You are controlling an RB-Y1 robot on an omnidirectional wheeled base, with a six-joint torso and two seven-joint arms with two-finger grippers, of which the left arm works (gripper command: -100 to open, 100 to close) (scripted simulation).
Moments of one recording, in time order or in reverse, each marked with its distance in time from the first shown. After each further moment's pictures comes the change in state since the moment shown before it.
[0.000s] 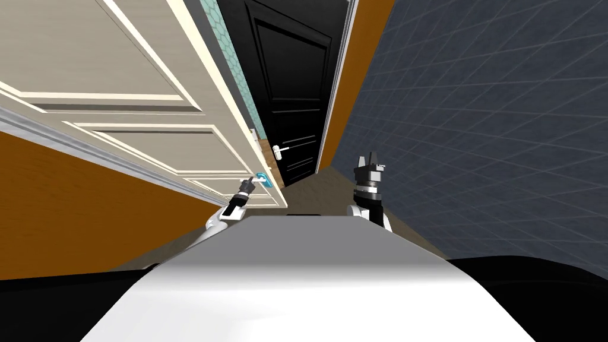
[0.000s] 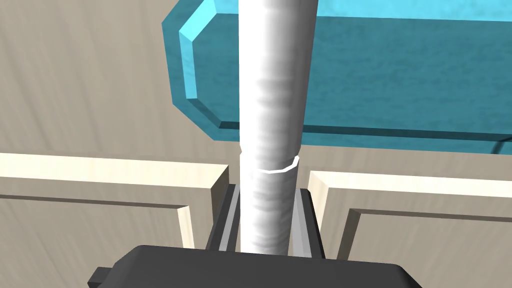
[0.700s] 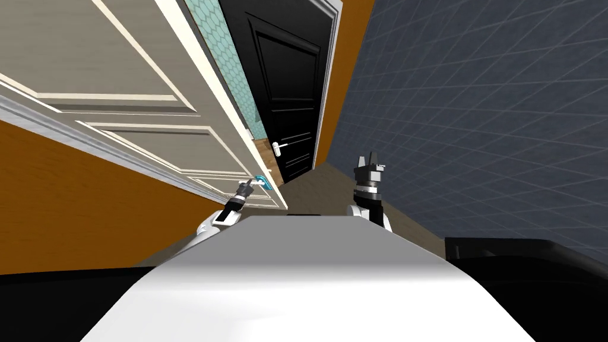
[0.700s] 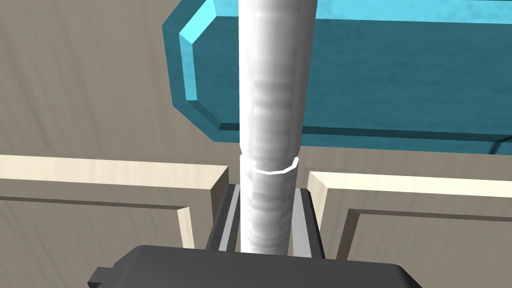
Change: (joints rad) arm 0.061 0.072 -0.048 -0.012 0.003 -0.085 0.055
